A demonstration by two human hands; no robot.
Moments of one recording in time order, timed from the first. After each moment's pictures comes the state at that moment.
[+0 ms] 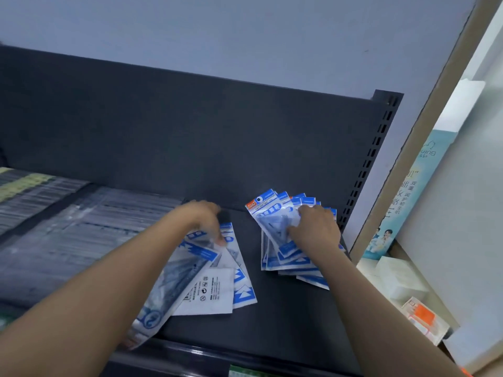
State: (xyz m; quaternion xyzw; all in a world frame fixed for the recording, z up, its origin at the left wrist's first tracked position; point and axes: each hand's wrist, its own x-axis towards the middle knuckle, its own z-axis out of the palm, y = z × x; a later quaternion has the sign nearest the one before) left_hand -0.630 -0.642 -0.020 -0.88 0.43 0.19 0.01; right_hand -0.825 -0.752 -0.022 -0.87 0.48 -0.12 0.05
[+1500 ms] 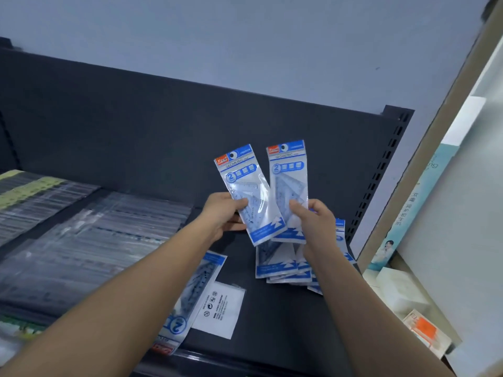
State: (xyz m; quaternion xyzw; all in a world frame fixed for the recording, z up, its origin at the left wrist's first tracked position) left_hand -0.649 -0.645 -0.021 -0.63 0.20 0.34 -0.67; right_hand -0.797 -0.736 -0.019 -0.58 0.36 -0.42 0.60
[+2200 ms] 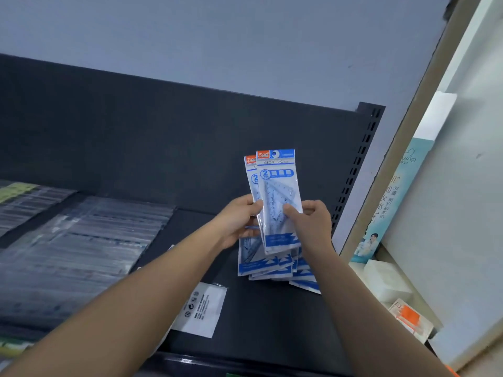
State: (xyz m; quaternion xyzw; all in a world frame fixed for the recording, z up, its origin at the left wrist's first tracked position) left_hand -0.696 -0.673 -0.020 -0.57 0.33 0.43 -0.61; right_hand -0.825 -0.743 -0.015 -0.64 0.41 -0.44 0.48
